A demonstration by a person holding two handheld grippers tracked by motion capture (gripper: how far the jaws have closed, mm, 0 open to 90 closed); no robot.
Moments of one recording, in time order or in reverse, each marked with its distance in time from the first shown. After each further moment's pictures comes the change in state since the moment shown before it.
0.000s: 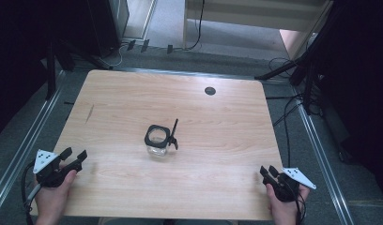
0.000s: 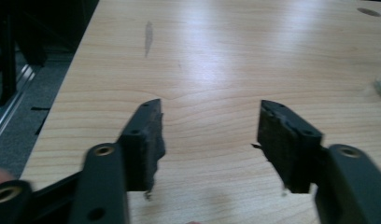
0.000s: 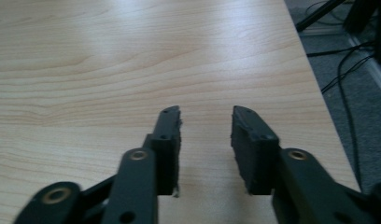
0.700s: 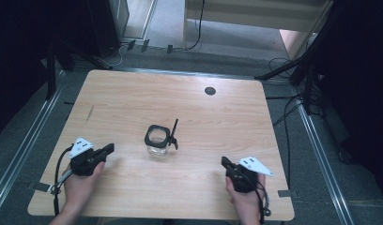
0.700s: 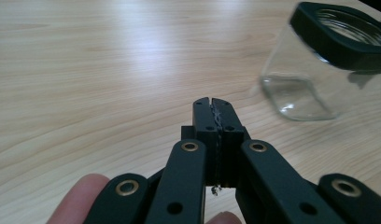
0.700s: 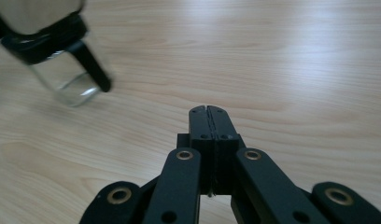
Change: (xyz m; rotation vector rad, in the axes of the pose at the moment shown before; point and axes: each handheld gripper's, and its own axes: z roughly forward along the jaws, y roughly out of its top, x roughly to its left) left arm -0.084 0.030 0.040 0.111 -0.283 0.109; right arm 0.135 0.026 0.014 -0.008 0.285 -0.118
